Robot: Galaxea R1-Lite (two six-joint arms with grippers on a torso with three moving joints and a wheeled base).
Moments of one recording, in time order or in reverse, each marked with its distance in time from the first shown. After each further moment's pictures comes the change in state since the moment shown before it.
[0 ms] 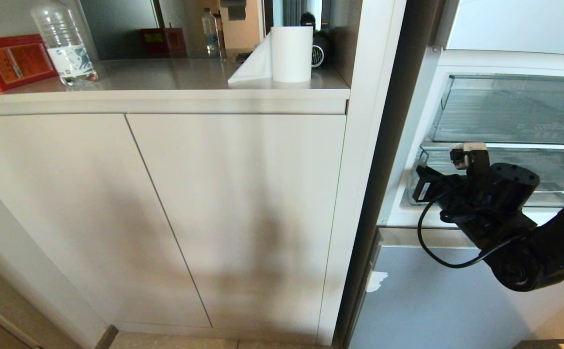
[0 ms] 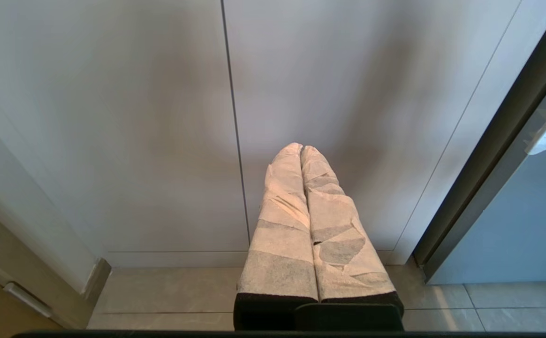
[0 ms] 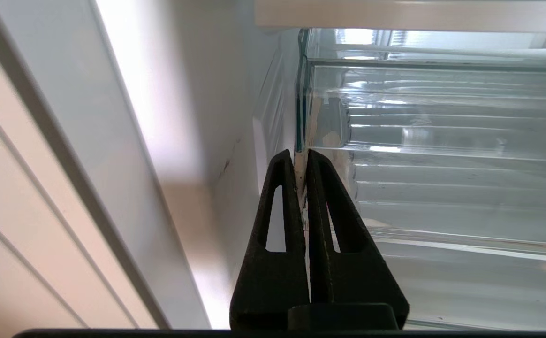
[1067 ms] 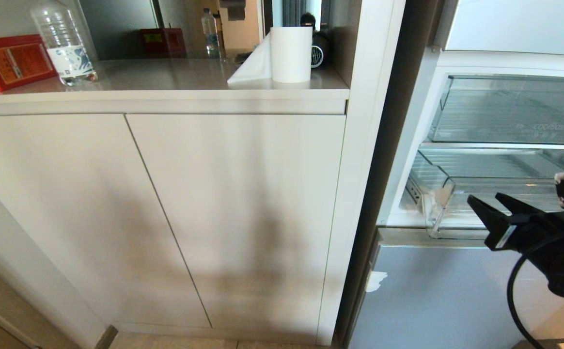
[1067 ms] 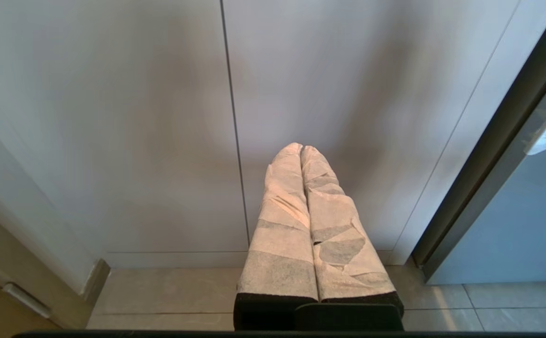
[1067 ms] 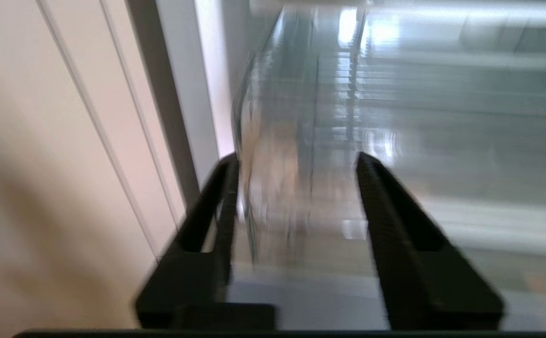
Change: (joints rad) left arm -0.001 0.000 0.000 0.000 0.000 0.000; right arm -0.001 -0.519 0.546 0.030 -0.001 -0.015
